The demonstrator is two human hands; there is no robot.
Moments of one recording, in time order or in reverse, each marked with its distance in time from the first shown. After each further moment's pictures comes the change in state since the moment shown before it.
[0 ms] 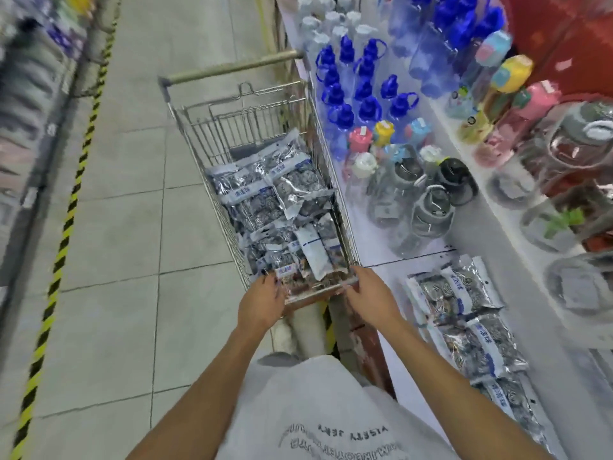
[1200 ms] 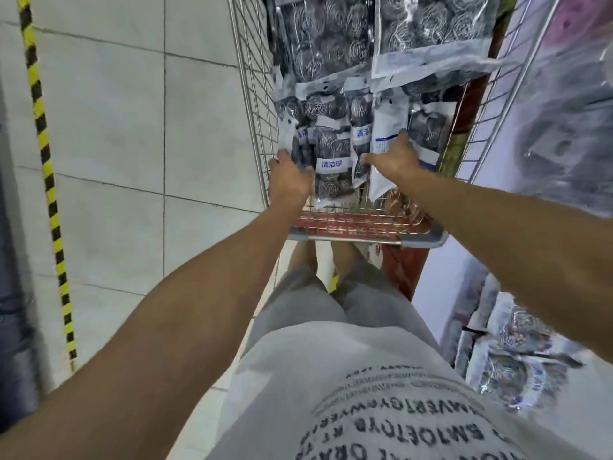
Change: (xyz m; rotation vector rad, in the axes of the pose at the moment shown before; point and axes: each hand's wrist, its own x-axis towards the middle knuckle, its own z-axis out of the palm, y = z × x) left_hand 0.208 -0.072 0.106 -0.495 -0.049 -0.806; right_hand 0.338 0.011 0.167 -0.125 -0.492 0.396
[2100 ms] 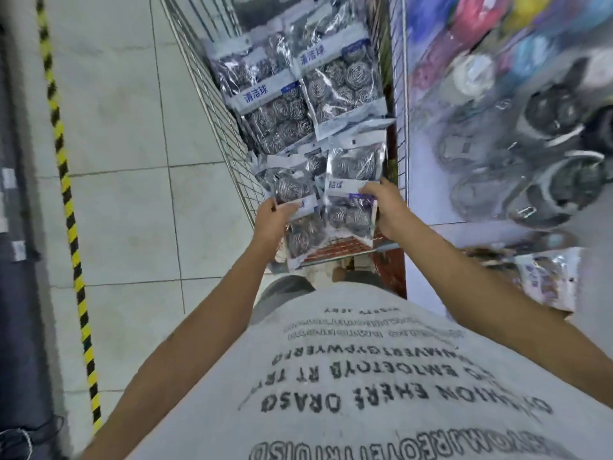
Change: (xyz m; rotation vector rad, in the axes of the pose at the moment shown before) left_hand -0.092 0.038 -0.074 -0.422 -0.257 0.147; right_hand -0.139 0.038 -0.052 1.038 0.000 -0.011
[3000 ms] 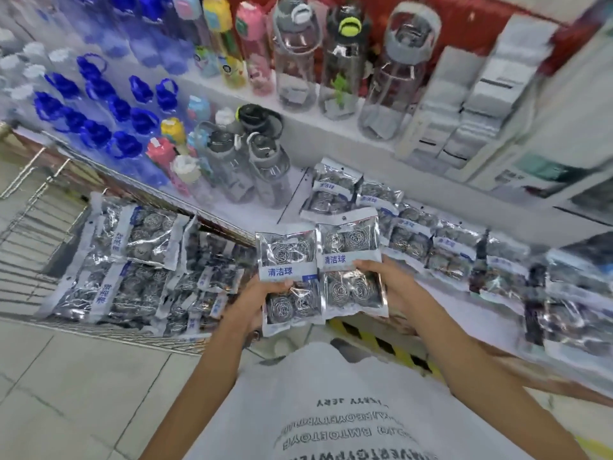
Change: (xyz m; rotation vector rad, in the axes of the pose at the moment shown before) left_hand -0.196 -0.030 0.065 0.763 -0.912 0.145; right_hand -0.322 0.277 -0.074 0.850 0.517 -0.258
